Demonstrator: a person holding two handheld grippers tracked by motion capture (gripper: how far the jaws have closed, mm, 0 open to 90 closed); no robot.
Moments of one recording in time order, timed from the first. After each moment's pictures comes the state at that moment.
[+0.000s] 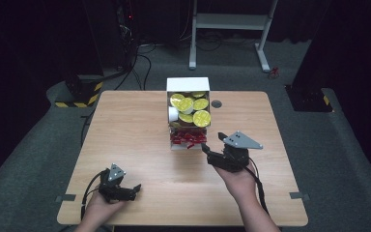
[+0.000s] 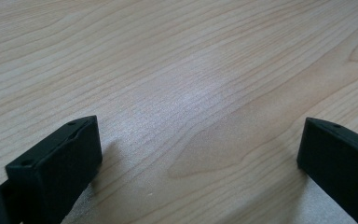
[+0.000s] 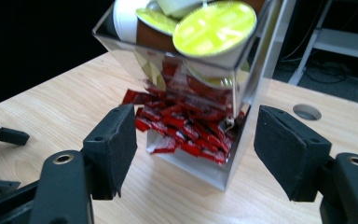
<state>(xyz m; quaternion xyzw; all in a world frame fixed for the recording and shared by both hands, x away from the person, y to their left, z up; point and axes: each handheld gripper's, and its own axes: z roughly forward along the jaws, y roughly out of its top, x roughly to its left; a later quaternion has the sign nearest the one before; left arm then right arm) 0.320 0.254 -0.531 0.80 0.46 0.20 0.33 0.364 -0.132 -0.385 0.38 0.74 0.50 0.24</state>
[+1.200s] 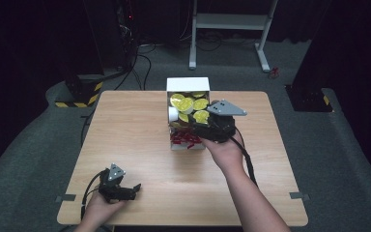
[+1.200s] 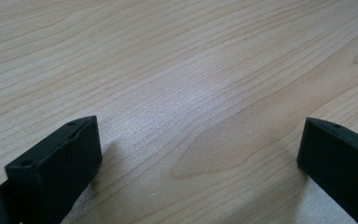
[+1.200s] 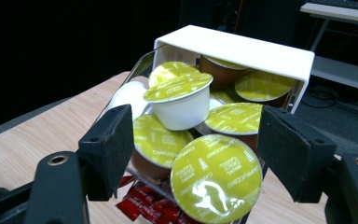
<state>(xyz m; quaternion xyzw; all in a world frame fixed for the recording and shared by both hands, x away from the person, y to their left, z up) 0.320 0.253 -0.531 0.80 0.47 0.20 0.33 0.414 -0.090 -0.328 0.36 0.74 0.50 0.27</state>
